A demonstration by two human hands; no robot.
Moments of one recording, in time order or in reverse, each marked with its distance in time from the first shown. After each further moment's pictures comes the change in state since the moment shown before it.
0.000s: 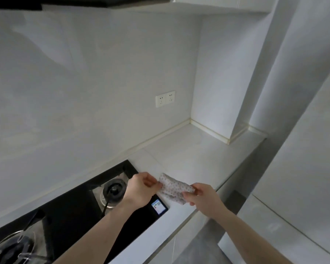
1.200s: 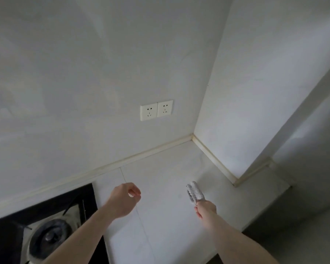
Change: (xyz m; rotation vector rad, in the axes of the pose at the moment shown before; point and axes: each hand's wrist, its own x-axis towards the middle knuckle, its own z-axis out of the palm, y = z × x) left_hand 0.301 0.046 0.109 0.229 -0.094 -0.178; right_hand 0.420 0.156 -0.116 0.402 0.330 0.674
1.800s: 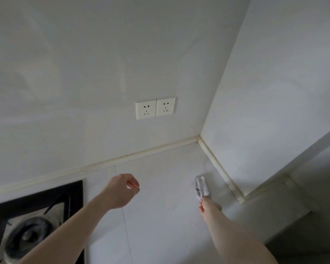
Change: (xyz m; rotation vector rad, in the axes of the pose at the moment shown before) left_hand 0.070 0.057 0.020 0.041 0.022 -0.089; right_hand 0.115 -0.054 -0.001 0.334 0.026 0.182
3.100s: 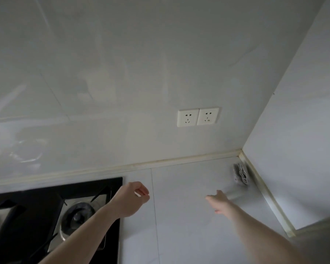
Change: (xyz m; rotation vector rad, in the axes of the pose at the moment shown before) left_hand -0.030 -0.044 -0.031 -0.146 0.092 -0.187; right_hand -0.026 -0.028 0.099 -1.118 -0.448 -0.364
